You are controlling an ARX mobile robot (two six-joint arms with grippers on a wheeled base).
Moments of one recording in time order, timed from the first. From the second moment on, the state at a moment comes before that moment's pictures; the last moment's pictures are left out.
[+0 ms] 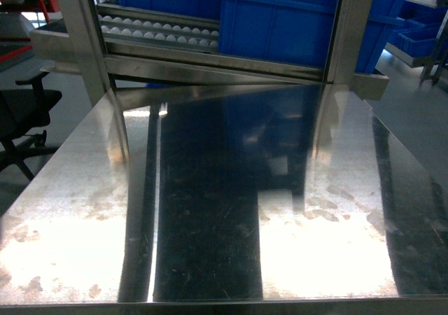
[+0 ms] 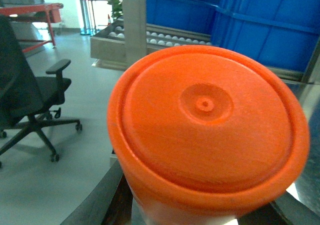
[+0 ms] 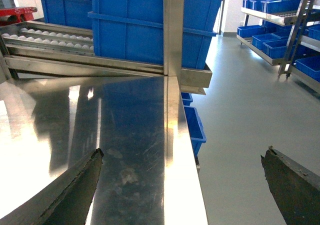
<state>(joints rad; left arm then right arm) 0.00 0.64 0.01 0.63 -0.01 -0.01 0.00 0.00 0.01 -0.01 0.00 0.00</state>
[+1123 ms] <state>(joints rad) 0.00 0.21 0.01 0.21 0.00 -0.01 0.00 0.00 0.01 -0.01 0.00 0.00</state>
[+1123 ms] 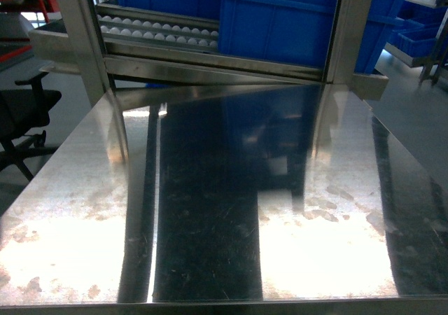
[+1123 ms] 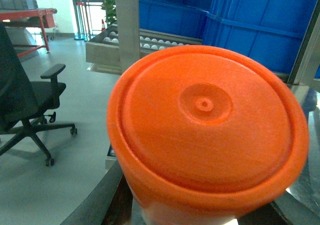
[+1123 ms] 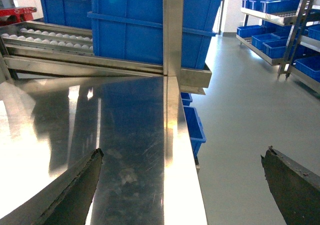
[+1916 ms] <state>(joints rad) 0.00 0.01 0.01 -0.01 0.00 -0.01 0.00 0.00 0.01 -0.01 0.00 0.00</state>
